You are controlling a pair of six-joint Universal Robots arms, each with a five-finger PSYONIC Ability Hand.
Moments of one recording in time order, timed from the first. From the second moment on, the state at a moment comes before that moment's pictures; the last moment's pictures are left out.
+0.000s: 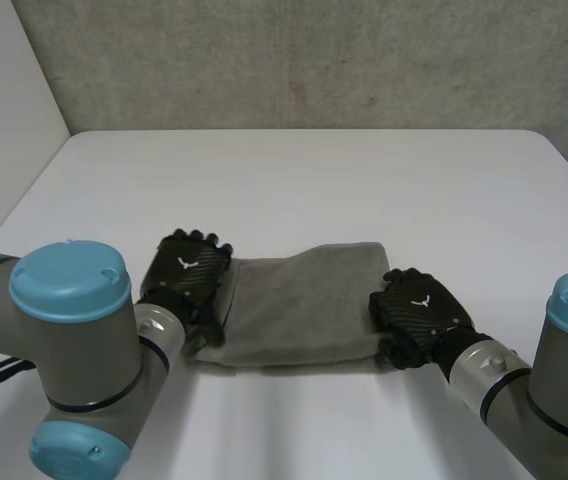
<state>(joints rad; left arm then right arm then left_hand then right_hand) 4.12 -1.99 -1.69 3.38 -1.71 3.43 1.96 -1.26 1.94 -0.26 1.32 2.84 0.25 0.23 0.21 0.22 0.06 1.22 1.23 0.16 0.14 1.06</state>
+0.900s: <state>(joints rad) 4.15 -1.76 -1.70 3.31 -1.76 3.46 2.20 -1.41 1.84 -0.26 1.19 2.71 0.25 0.23 0.21 0.22 0.05 1.29 1.33 0.16 0.14 1.16</state>
